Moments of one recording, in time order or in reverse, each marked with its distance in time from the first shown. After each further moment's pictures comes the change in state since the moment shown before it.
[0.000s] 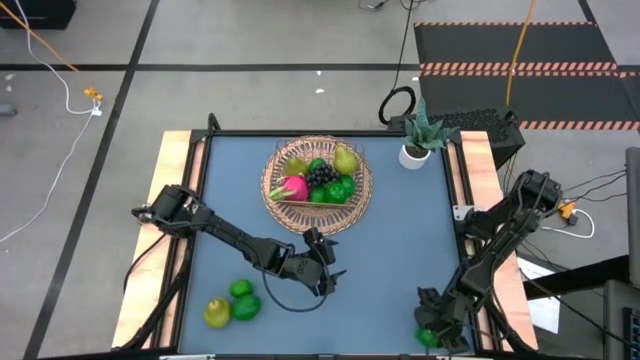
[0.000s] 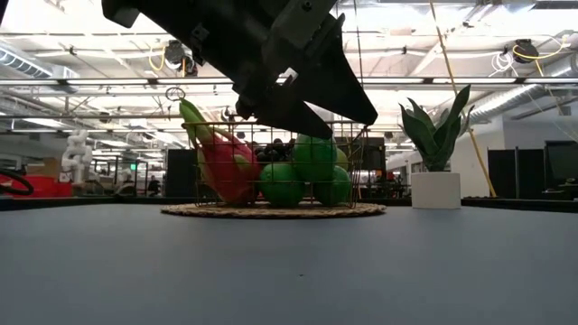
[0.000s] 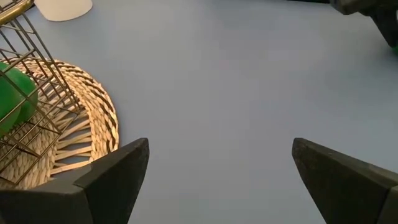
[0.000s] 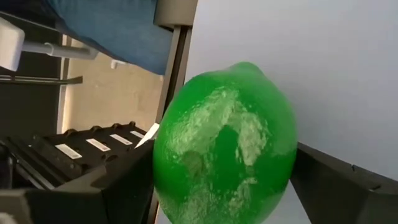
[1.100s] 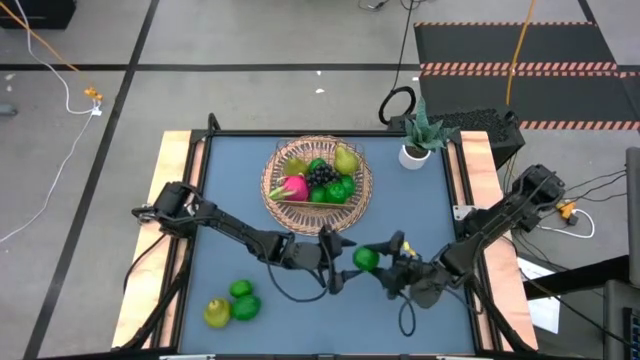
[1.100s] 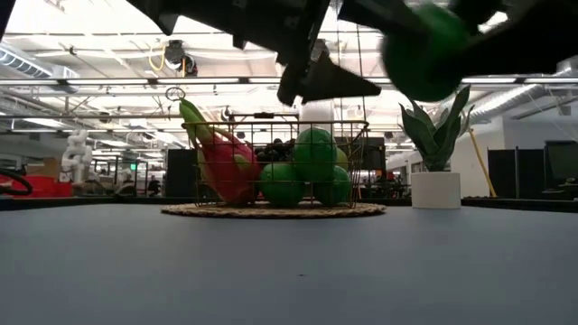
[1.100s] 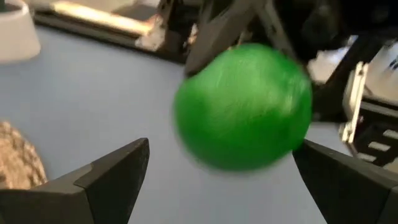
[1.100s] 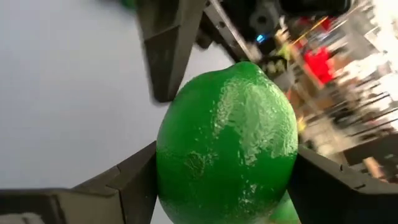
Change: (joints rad) left arm 0.073 0.002 0.000 0.328 0.182 0.009; right arm -0.272 -0.085 -0.006 0.304 1.128 -1.032
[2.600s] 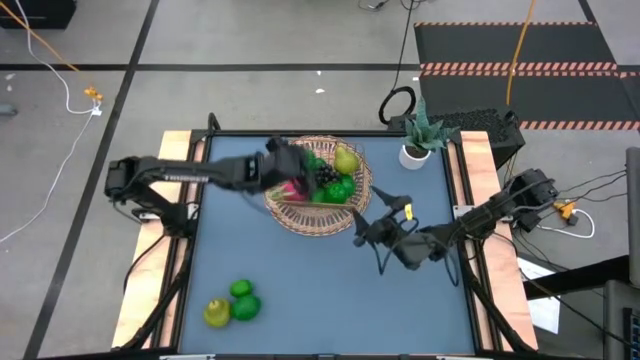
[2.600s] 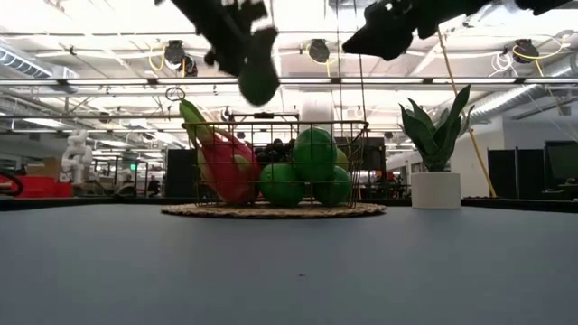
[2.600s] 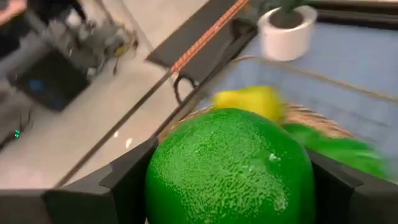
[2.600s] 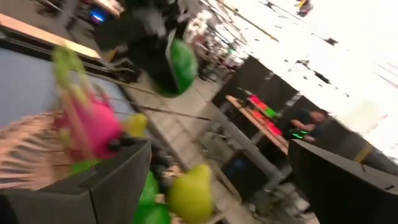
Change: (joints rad) left arm 0.440 -0.447 -0.001 -0.742 -0.218 0.271; right arm -0.290 0.086 0.003 0.745 0.409 -0.449
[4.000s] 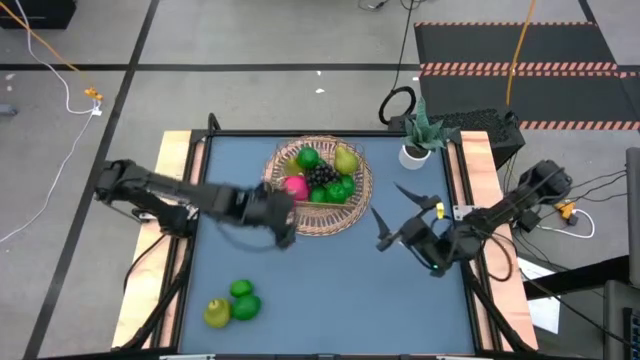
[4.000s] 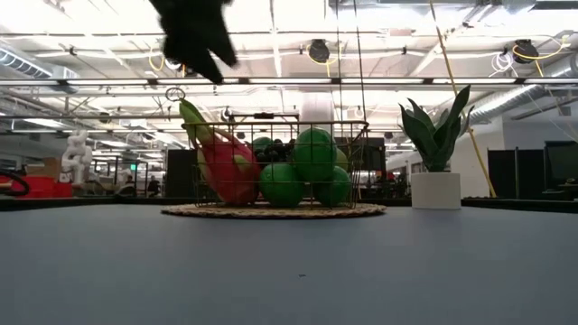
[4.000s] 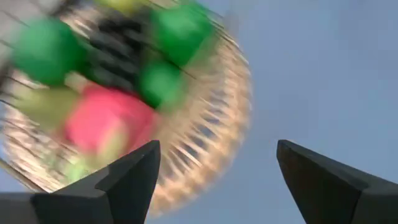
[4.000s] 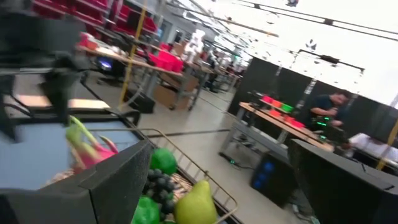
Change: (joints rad) left arm -0.313 -0.072 0.030 -0.452 0.193 -0.437; right arm 0.152 -0.189 -0.050 0.311 0.099 -0.168
